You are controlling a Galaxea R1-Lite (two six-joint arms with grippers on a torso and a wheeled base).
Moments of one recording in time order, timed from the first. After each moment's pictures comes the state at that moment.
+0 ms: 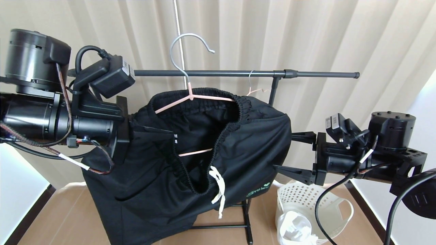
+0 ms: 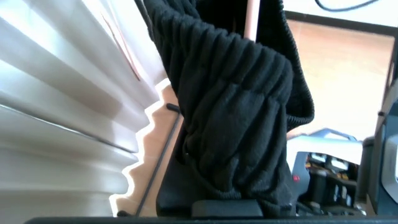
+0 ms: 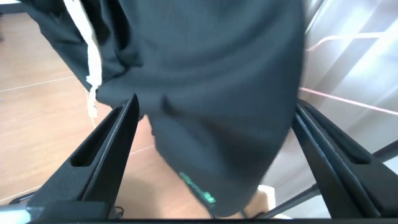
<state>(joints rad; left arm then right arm) -0.31 1.51 -1.18 0.21 -0.66 0.63 0.25 1.76 -0.65 -0.83 0.82 -0.34</state>
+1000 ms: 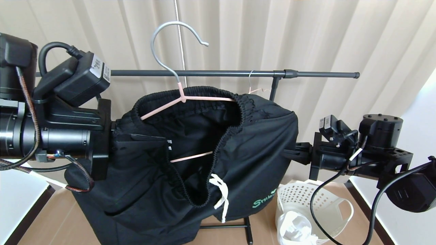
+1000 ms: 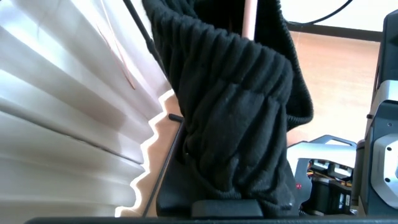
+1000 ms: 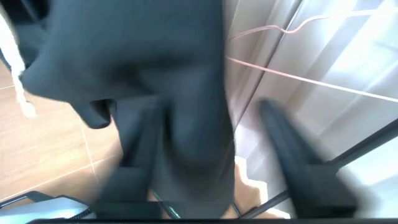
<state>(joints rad) -0.34 1.39 -1.08 0.17 -0.67 0.62 0.21 1.85 -0.68 -0.91 0.81 -0.34</state>
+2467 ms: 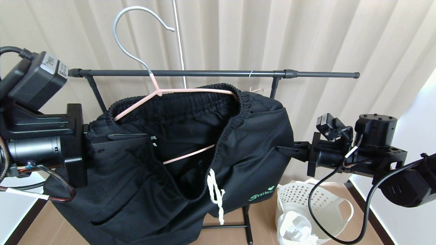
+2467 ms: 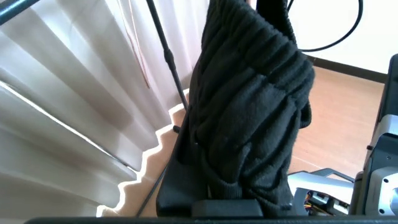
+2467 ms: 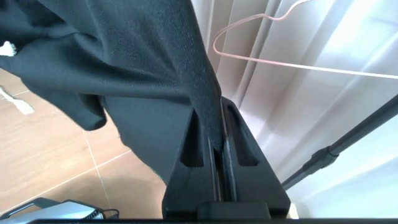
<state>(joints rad) -0.27 1.27 -0.90 -0.05 -0.67 0.45 0.18 1.89 -0.71 -0.90 0.78 -0.28</state>
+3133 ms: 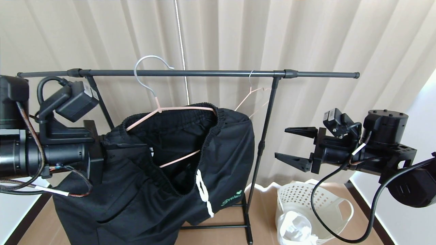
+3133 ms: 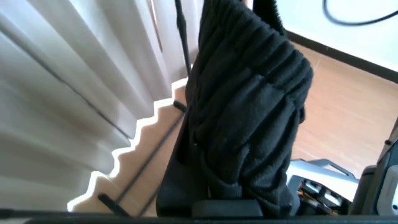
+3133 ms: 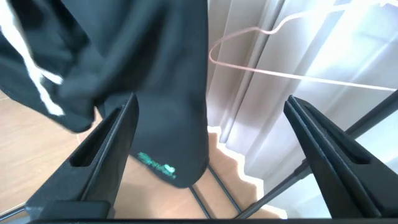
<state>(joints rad) -0.16 1.39 -0.85 -0.07 -0.66 0.46 0.19 1.85 -0.70 -0.91 0.79 -0.28</state>
